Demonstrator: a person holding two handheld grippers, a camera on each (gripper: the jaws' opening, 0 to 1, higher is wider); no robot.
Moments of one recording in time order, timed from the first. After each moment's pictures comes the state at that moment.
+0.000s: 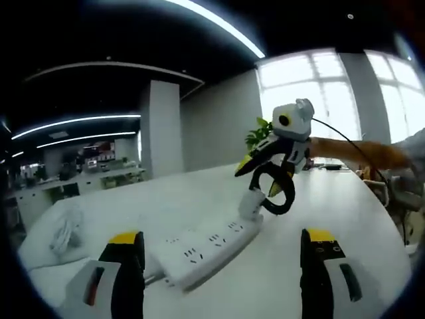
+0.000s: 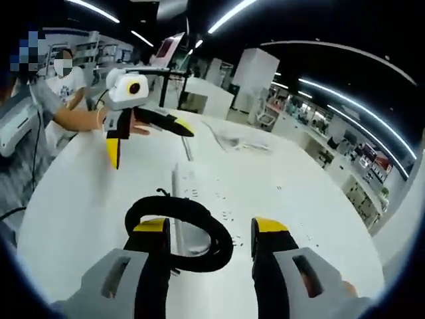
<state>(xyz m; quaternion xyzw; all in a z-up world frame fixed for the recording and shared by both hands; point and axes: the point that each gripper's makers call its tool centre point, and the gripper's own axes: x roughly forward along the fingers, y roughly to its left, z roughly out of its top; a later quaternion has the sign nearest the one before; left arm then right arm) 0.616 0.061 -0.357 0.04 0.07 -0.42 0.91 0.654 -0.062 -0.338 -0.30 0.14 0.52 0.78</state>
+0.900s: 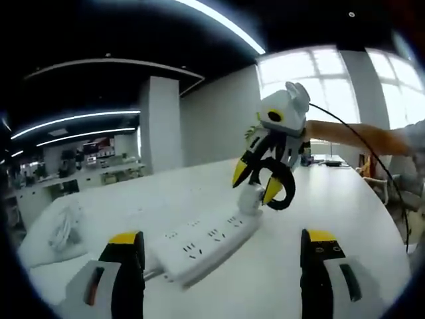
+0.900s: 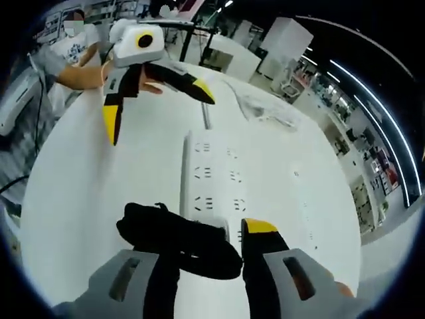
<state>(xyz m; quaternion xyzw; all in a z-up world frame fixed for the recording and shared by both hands) 0.618 0.061 -0.368 0.04 0.10 -0.41 0.90 0.653 -0.054 -0.366 -0.43 0.23 0.52 0.70</state>
